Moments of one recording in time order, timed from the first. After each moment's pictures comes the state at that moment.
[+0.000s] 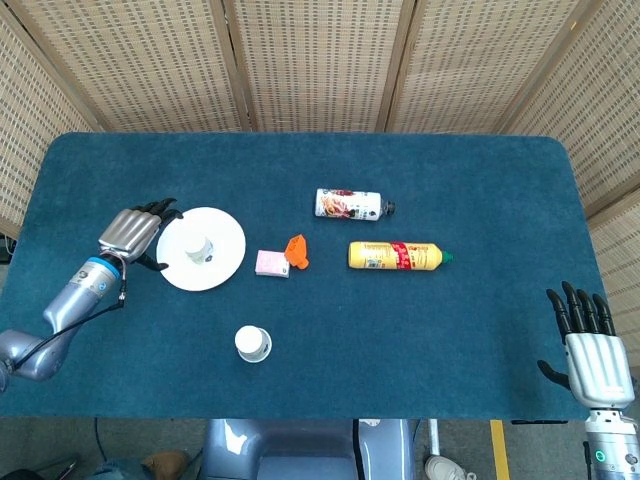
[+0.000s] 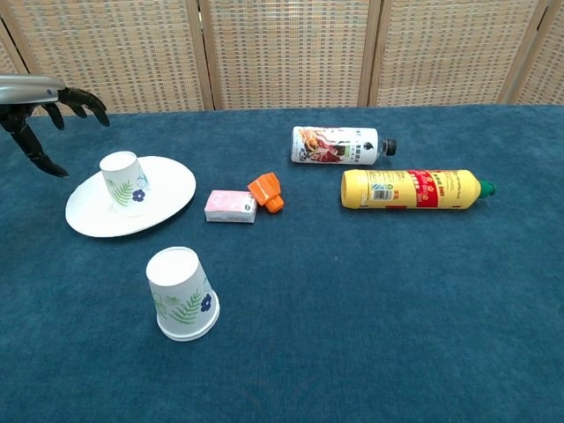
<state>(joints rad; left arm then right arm) -0.80 -1.29 -0.08 -1.19 1.26 0.73 -0.10 0.06 -1.14 0.08 -1.69 -1.47 1.51 -0.27</state>
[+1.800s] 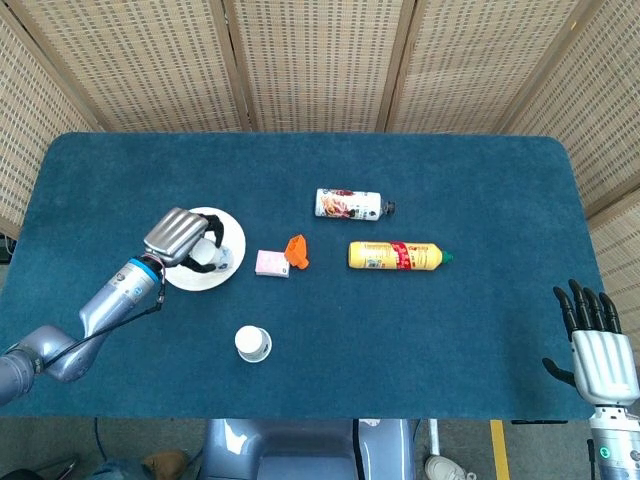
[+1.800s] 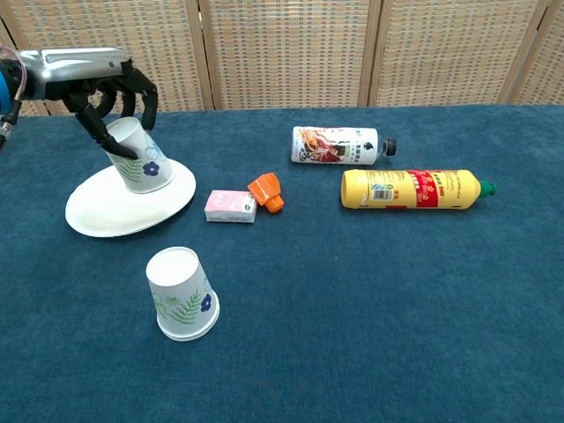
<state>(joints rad) -0.84 -1.27 -0.14 -1.39 1.41 0.83 -0.16 0.06 -1.13 0.08 -1.68 -1.44 1.49 -0.24</state>
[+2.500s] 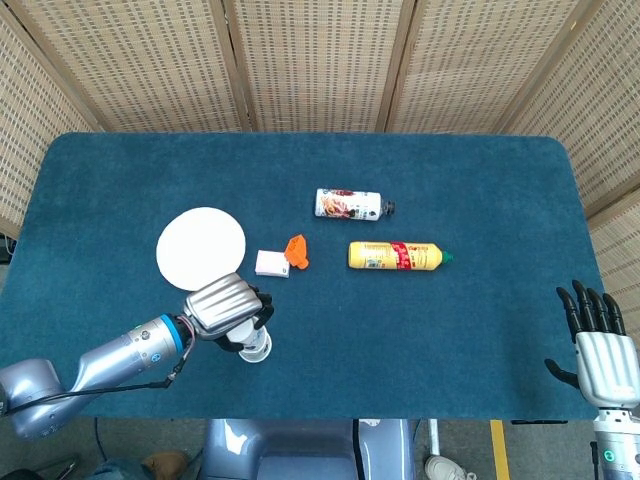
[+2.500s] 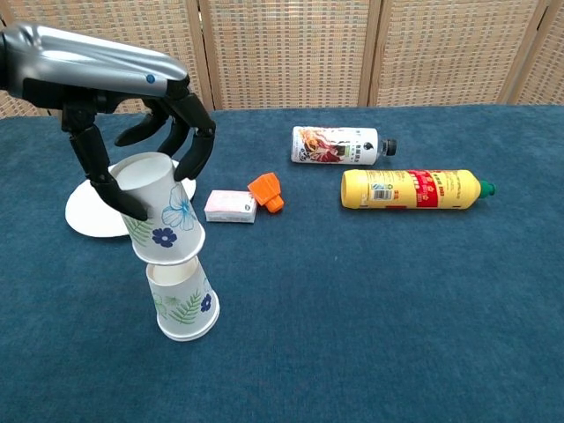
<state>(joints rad) -0.94 -0.99 -0.11 -1.95 1.45 0.67 0.09 0.05 -1.12 0.08 -1.69 -1.45 1.51 -0.22</state>
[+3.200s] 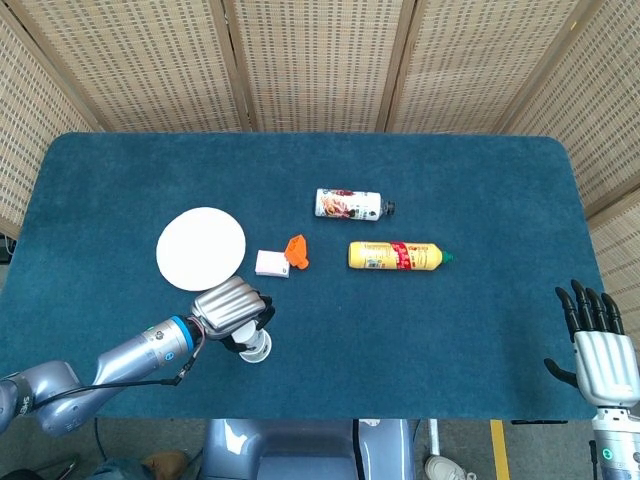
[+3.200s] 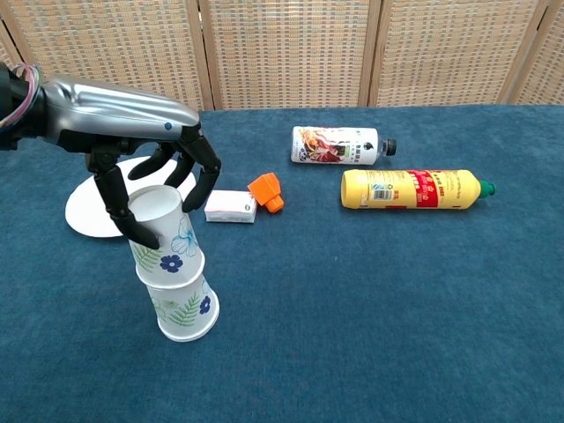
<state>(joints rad) -0.95 -1.10 -0.08 -1.89 1.33 0.66 0.20 0.06 -1.13 0.08 -1.68 -1.44 1.50 -0.23</state>
